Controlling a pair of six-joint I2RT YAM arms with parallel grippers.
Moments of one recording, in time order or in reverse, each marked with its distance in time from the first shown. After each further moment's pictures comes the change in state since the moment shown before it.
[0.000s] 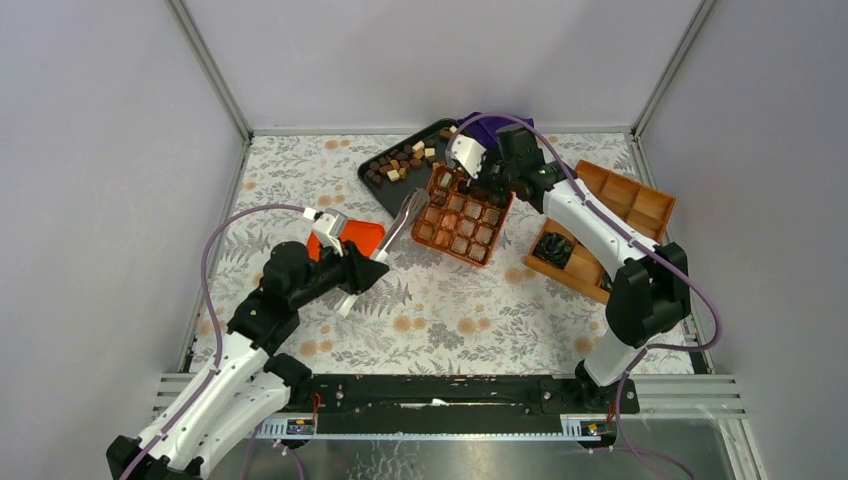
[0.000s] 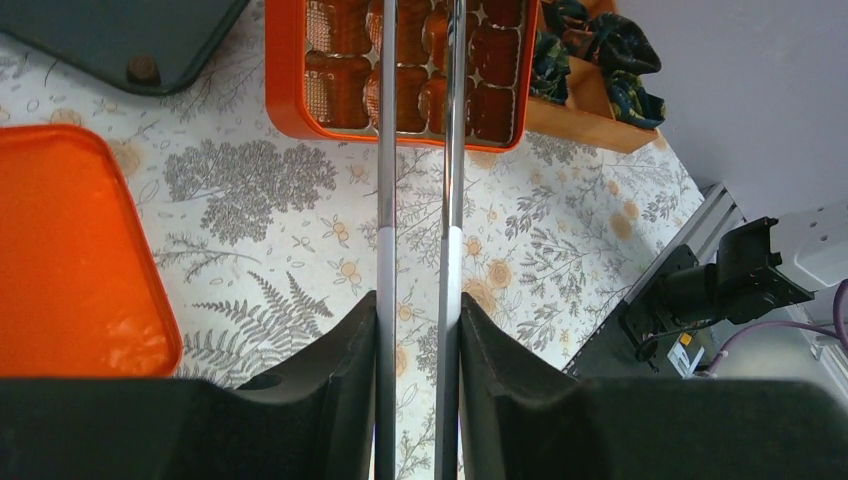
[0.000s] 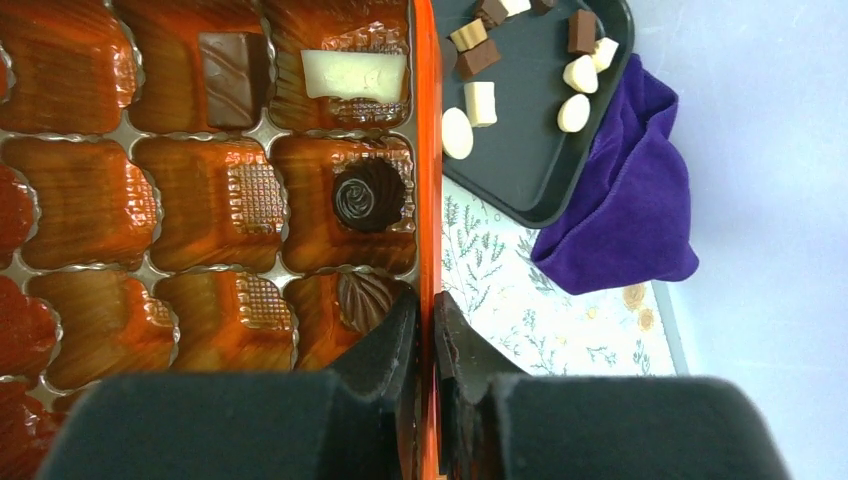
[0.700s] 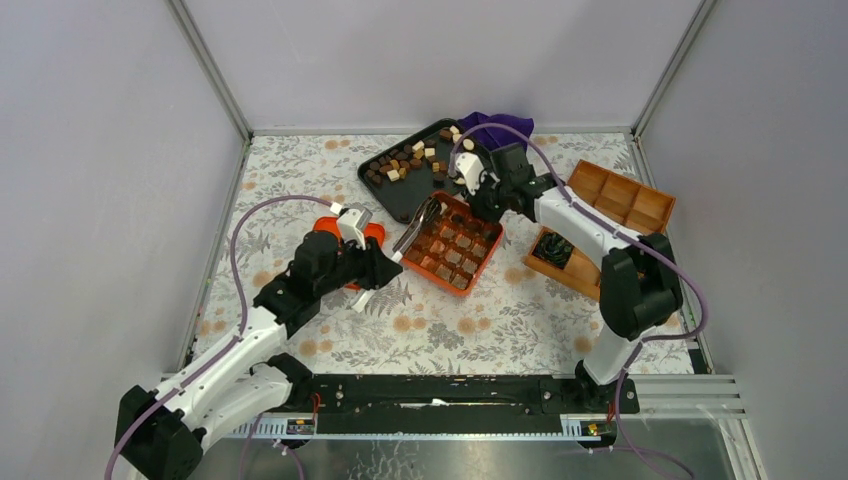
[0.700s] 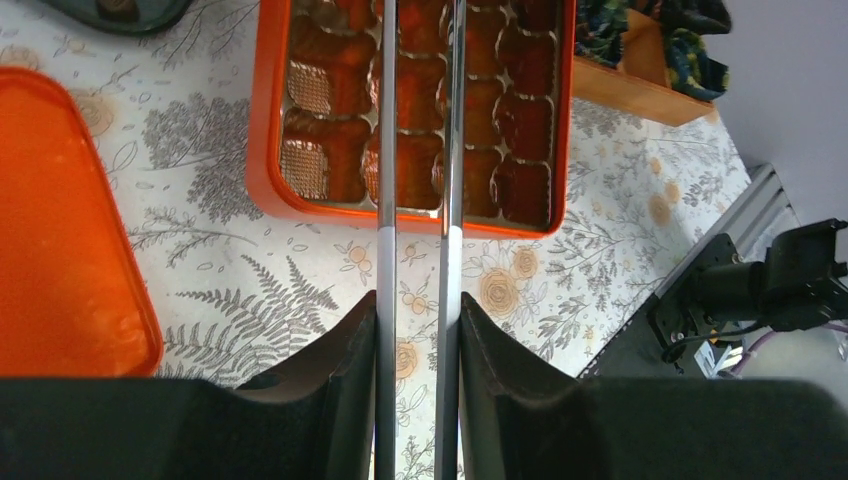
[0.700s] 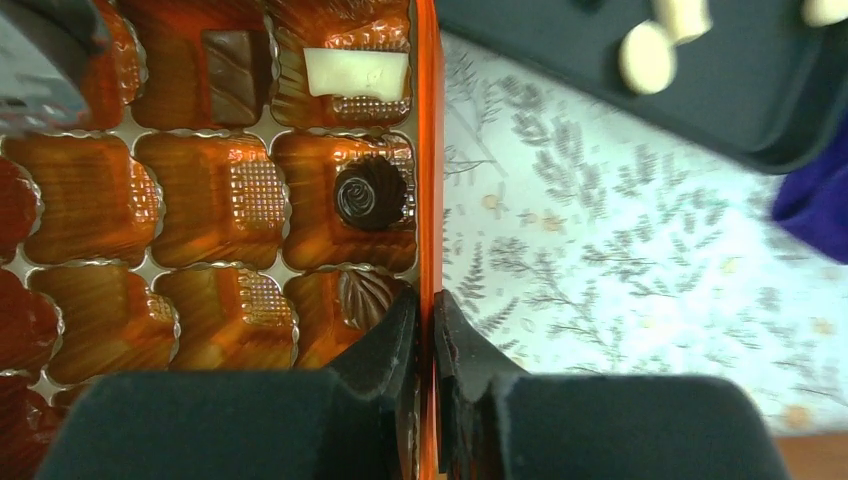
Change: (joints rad) left arm -0.075 0.197 0.005 0.088 -0.070 -0.010; right arm -0.002 0.020 -0.095 -0.016 -0.097 0.275
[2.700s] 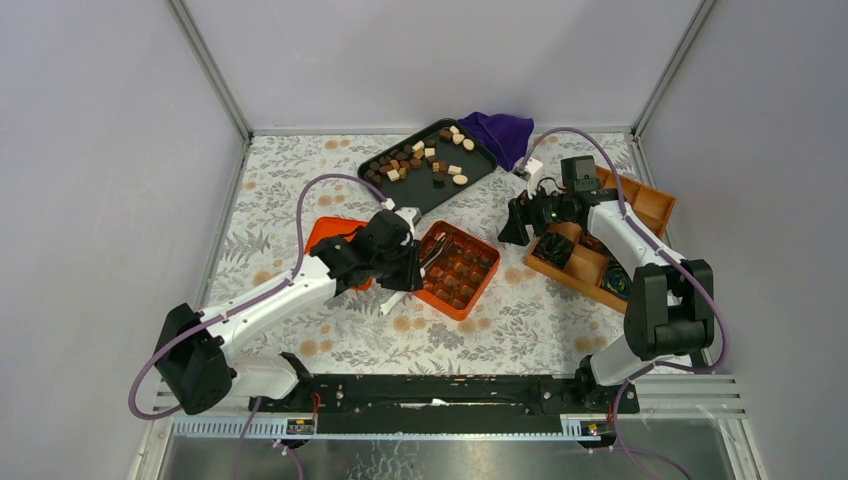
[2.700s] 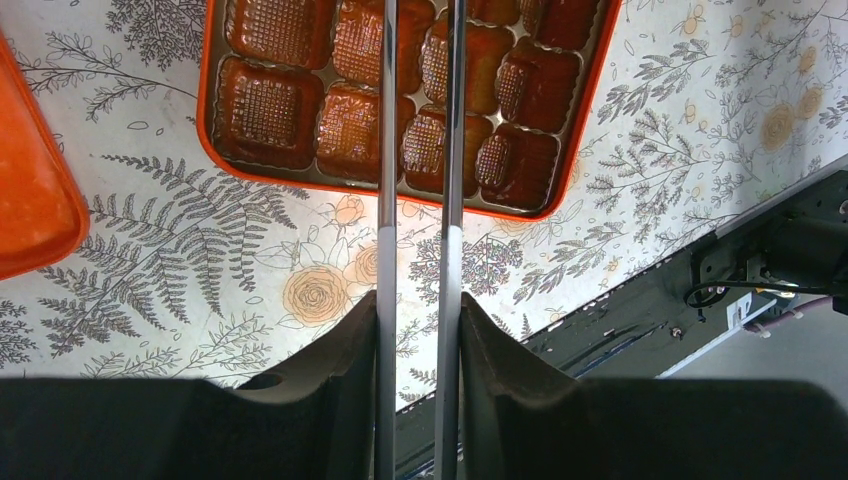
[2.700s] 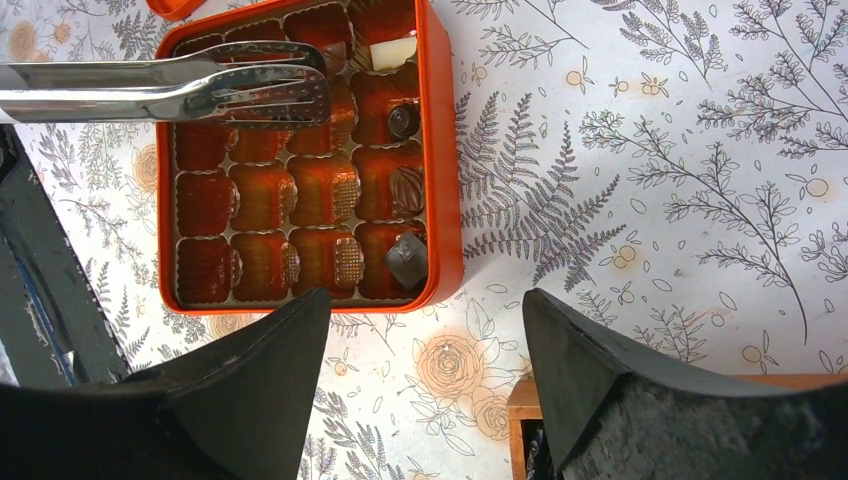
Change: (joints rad) left arm -0.223 0.447 0.410 -0.478 -0.197 -0.144; right arm -0.327 -0.147 -0.246 -0.034 -0.482 0.107
